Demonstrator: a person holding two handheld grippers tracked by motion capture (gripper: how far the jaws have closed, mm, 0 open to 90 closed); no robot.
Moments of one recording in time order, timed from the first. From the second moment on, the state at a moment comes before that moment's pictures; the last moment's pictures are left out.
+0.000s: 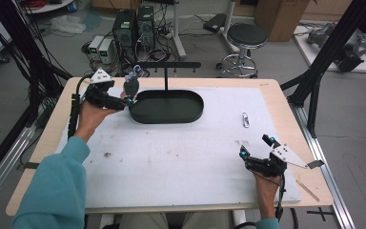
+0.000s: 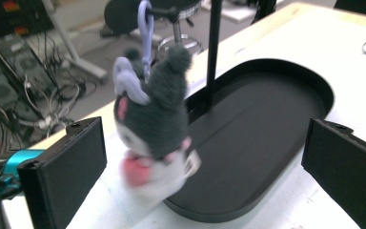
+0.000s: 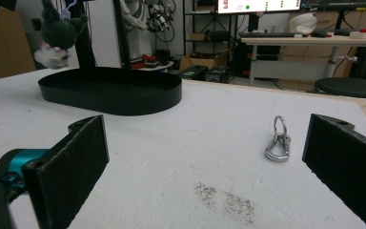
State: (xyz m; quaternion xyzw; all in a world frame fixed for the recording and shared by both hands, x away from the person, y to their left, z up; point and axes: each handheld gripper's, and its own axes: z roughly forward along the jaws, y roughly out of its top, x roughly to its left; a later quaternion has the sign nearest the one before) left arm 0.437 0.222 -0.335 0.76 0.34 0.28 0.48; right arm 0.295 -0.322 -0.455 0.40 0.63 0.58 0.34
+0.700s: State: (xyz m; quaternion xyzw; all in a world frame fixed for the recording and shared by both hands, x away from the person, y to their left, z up) left arm 0.313 0.277 -0.385 0.68 0.28 0.29 0.61; right arm 0.295 -0.322 -0.455 0.40 0.63 0.58 0.34
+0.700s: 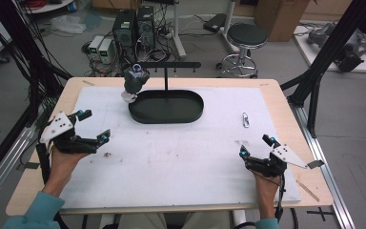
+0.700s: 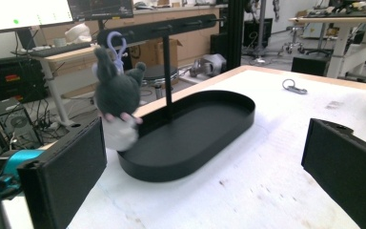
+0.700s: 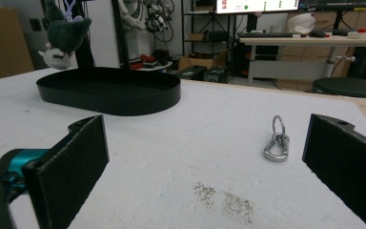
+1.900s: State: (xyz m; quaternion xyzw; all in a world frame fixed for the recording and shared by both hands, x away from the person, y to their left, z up) left arm 0.286 0.280 -0.457 0.64 0.29 0.31 0.64; right arm 0.295 -0.322 -0.454 0.40 0.63 0.58 0.34
